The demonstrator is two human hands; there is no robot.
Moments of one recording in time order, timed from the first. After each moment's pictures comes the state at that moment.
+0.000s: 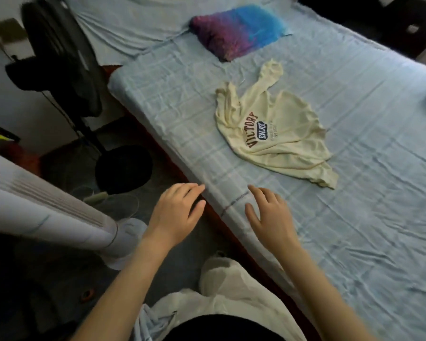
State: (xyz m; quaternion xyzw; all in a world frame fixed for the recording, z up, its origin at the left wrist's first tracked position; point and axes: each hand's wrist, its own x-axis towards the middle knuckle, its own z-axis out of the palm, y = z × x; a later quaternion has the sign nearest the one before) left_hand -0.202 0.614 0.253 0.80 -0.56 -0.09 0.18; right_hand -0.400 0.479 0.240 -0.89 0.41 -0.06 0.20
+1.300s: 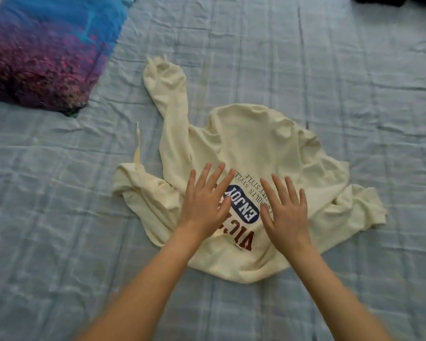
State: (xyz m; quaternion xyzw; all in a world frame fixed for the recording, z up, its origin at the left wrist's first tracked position) left_hand 0.021 -0.039 -0.001 0.53 -0.83 -0.17 0.08; right_hand -0.182 0.021 0.004 -0.68 0.72 -0.08 0.12
